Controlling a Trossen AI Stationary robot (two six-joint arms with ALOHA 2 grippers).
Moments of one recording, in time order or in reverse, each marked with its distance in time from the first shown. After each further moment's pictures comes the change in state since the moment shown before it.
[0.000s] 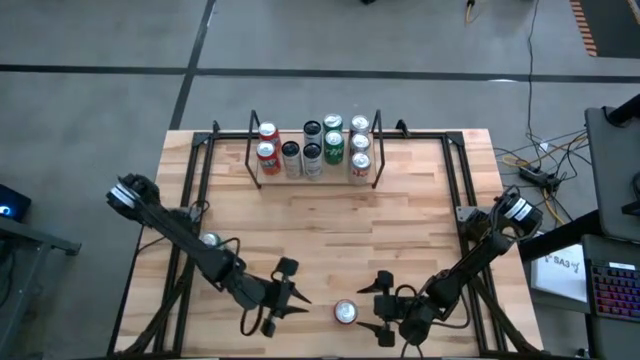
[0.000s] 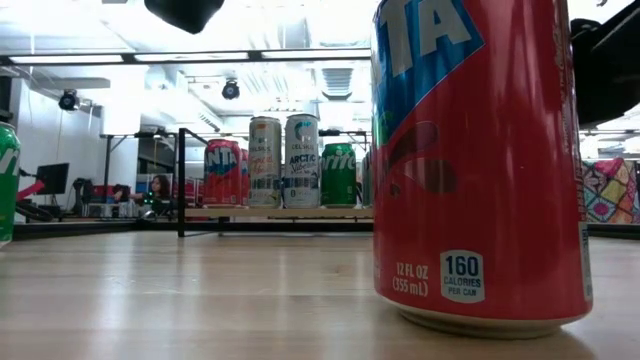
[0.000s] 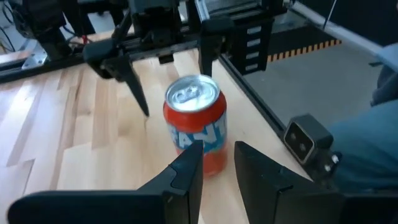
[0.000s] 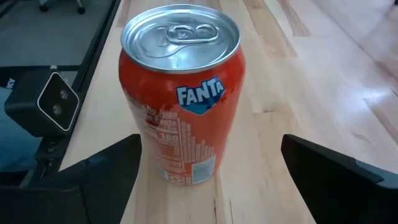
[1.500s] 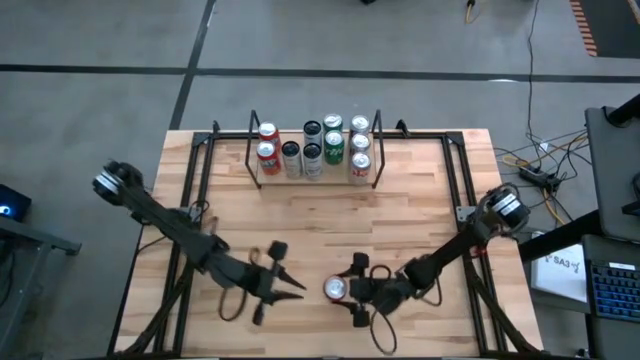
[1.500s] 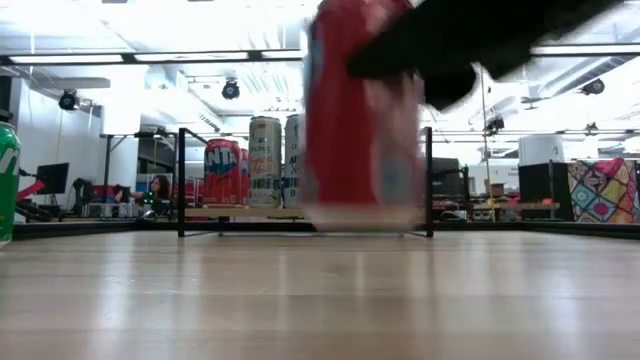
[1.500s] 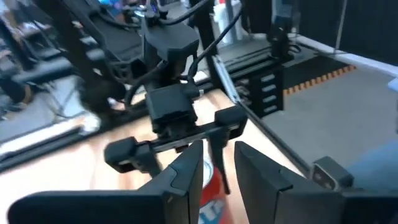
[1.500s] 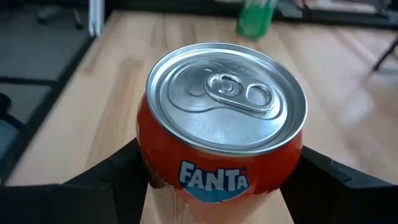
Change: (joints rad) left arm 0.028 -0.195 -0.036 0.040 -0.025 0.207; right arm -0.222 0.025 0.040 0.191 -0.121 -0.318
